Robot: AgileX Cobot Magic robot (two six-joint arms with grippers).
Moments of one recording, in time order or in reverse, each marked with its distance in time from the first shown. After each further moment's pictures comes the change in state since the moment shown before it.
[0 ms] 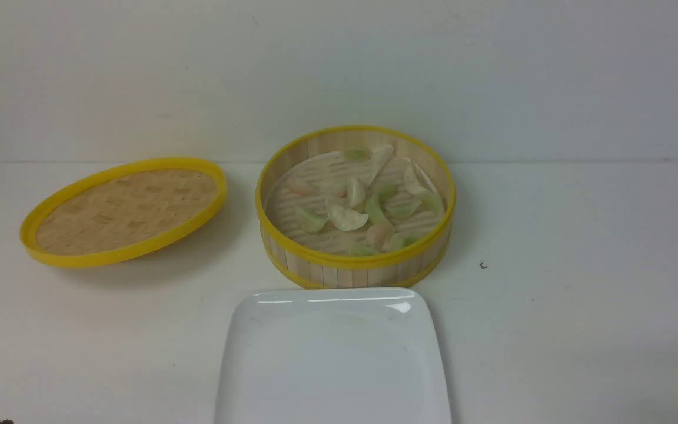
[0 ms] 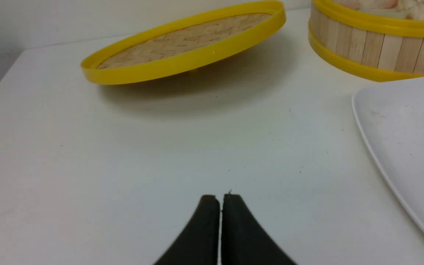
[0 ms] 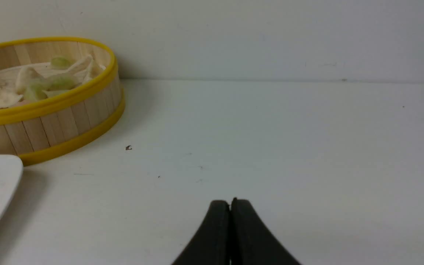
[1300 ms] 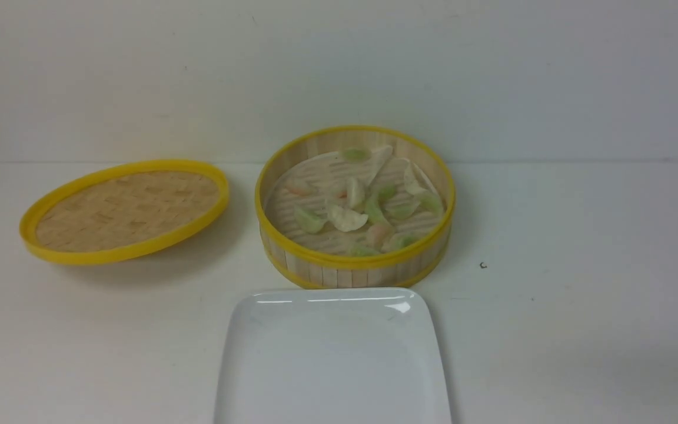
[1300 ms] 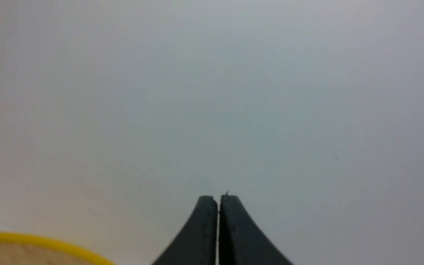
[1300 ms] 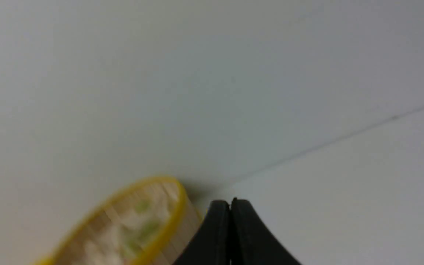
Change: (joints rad) right arm 0.000 0.000 0.006 0.374 -0.290 0.153; left arm 0.000 0.178 -0.417 -0.455 -0.236 -0.195
